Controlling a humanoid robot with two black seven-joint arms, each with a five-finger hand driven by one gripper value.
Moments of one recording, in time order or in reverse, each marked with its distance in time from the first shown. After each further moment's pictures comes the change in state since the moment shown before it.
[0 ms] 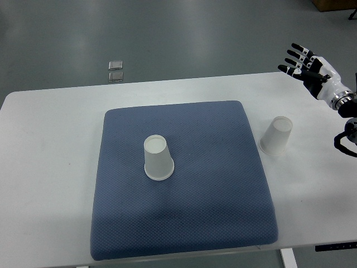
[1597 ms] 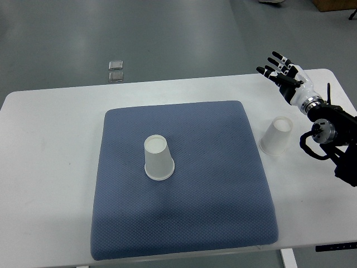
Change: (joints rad) left arm 0.000 0.000 0.000 0.001 0.000 0.001 0.000; right arm 0.024 0.183 0.008 -0.034 0.221 -0.175 -0.067
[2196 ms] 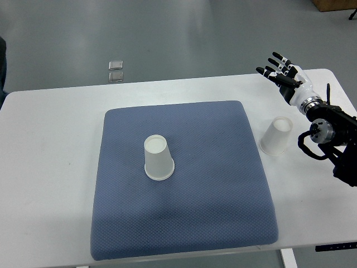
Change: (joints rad) left arm -0.008 0.000 0.002 -0.012 0.002 -0.003 0.000; right arm 0.003 0.013 -0.004 0.001 -0.002 -0.041 -0.003
